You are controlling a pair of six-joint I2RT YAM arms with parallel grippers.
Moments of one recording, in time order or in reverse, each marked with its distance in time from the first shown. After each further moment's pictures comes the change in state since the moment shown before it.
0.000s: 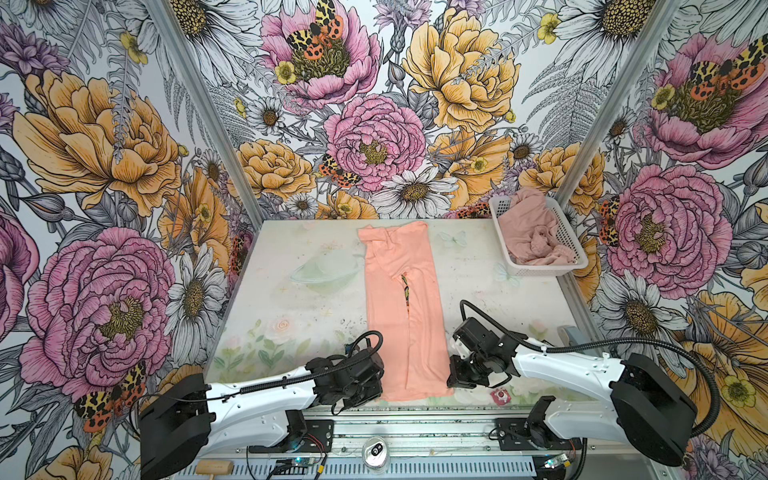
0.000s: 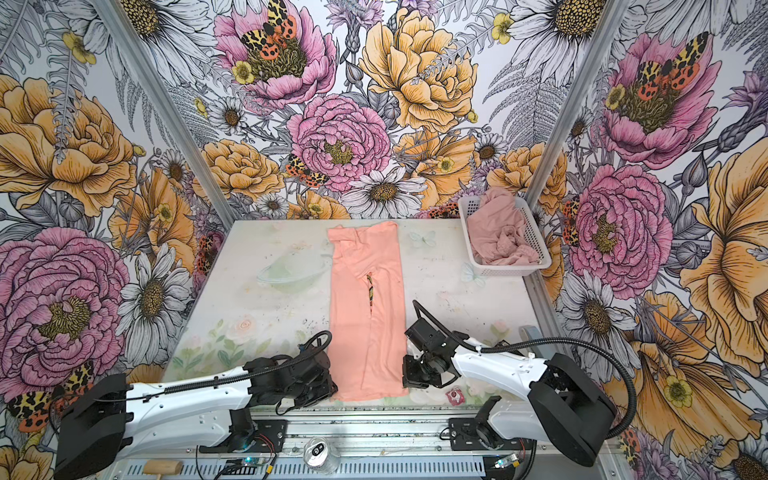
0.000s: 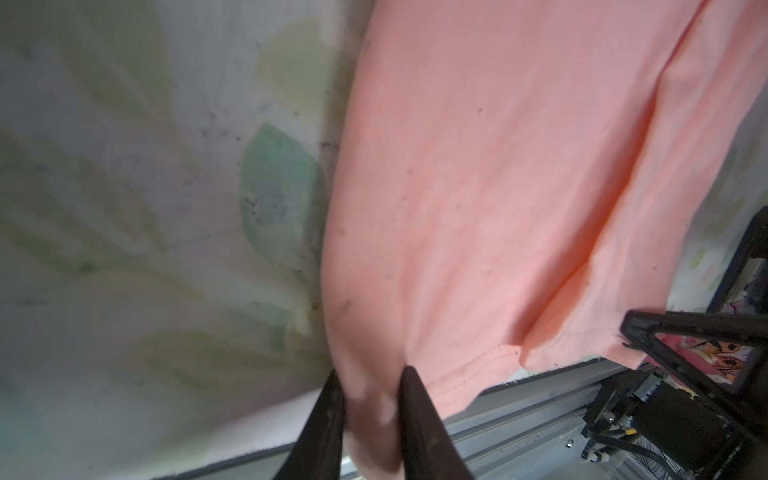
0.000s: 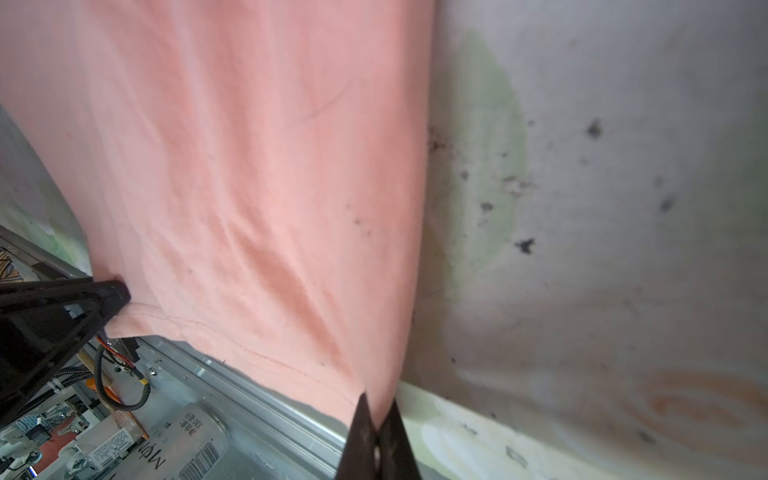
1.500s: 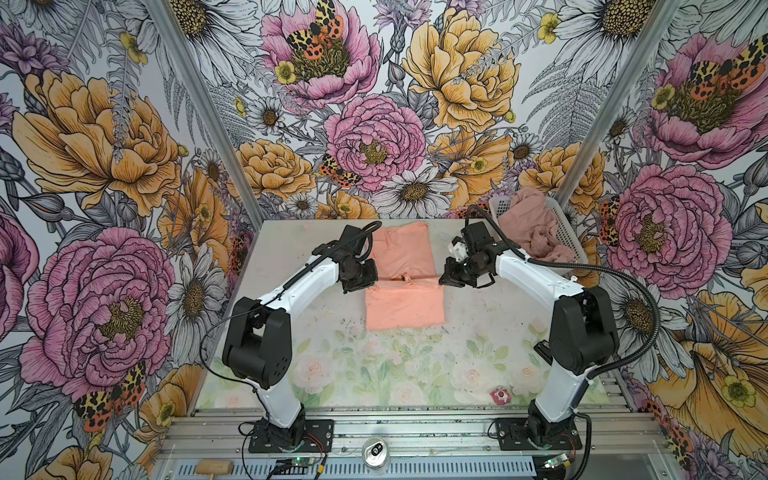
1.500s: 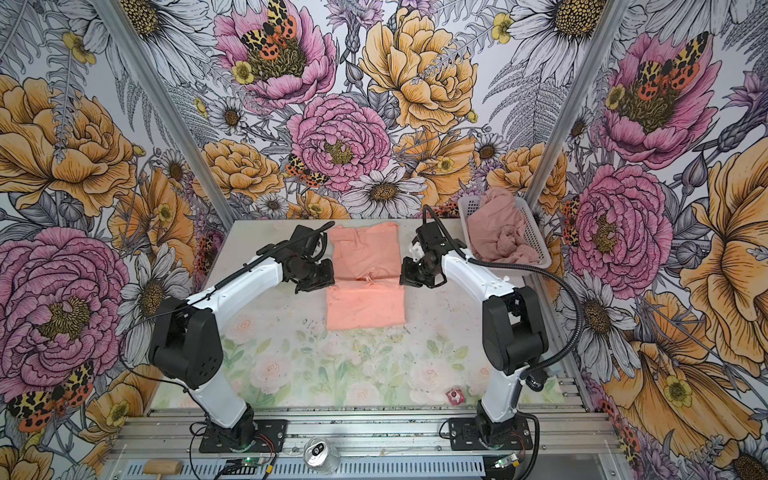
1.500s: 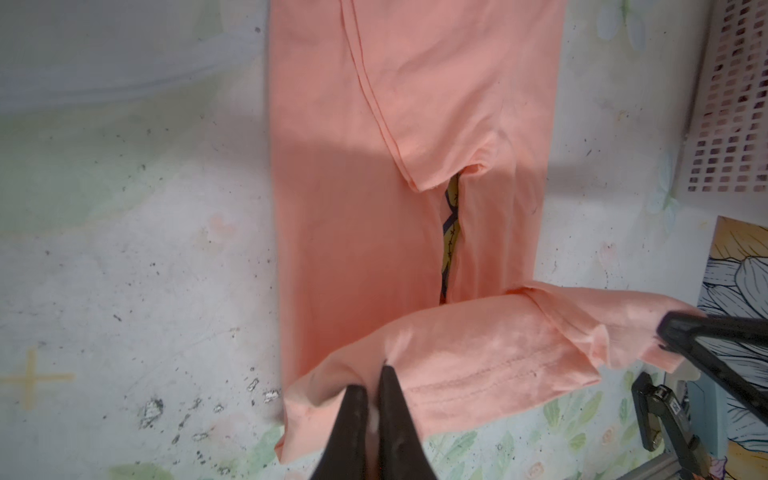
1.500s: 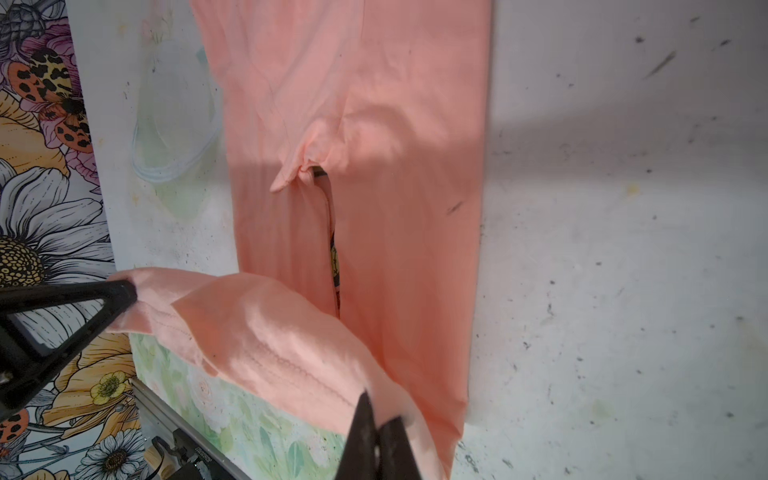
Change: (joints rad) left arm 0.704 0.756 1.009 -0.268 0.145 0.837; right arm -0.451 0.638 0.946 -0.199 -0.025 -0.390
